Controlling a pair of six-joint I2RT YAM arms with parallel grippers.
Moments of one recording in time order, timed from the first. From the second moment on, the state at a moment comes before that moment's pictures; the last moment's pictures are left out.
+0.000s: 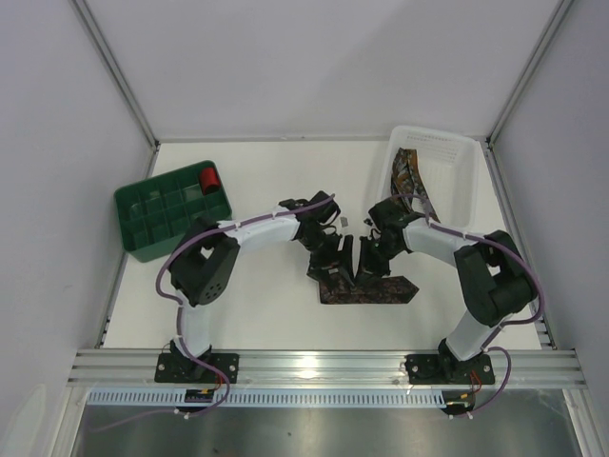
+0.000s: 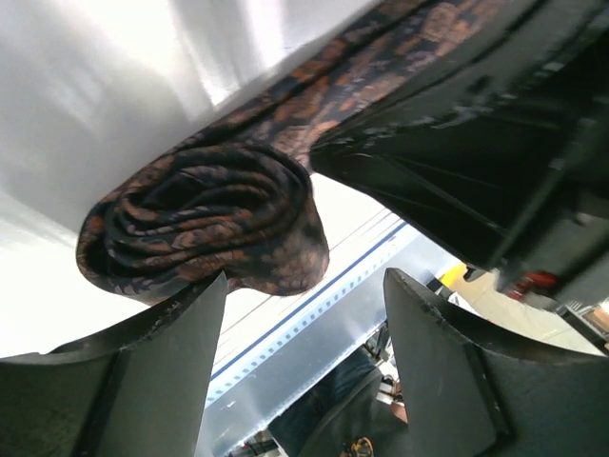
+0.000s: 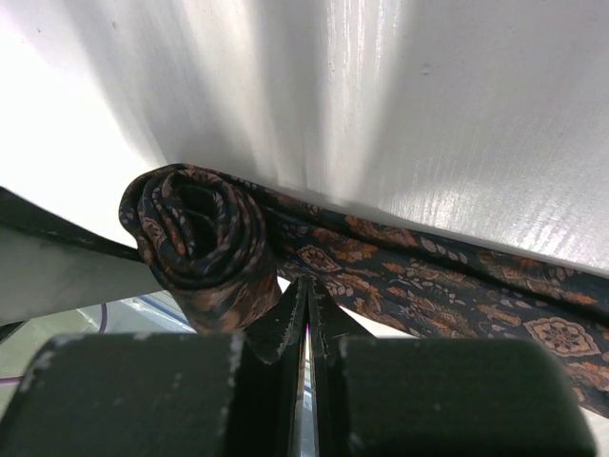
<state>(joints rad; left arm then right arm) -0.77 1.97 1.40 -0.70 0.61 -0.65 0.47 1.68 0.96 -0.59 -0.45 0.58</state>
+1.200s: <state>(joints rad) -0.66 1.60 1.05 -0.53 0.62 -0.63 0.53 1.67 1.08 -0.66 -0.48 0.58</state>
